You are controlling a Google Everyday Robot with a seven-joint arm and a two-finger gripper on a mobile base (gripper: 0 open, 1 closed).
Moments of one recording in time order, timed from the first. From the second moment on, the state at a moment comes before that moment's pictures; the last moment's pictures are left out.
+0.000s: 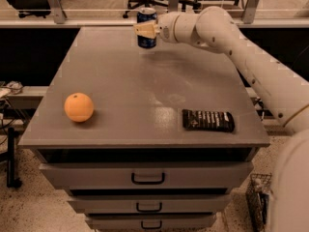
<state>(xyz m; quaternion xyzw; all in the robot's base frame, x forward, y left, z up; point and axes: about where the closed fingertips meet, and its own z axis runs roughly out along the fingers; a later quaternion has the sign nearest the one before) 0.823 0.011 0.937 -0.32 0.70 0.24 0.59</state>
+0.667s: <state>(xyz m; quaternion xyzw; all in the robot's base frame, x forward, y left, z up) 0.736 -0.044 0.945 -0.37 0.69 0.26 0.57</state>
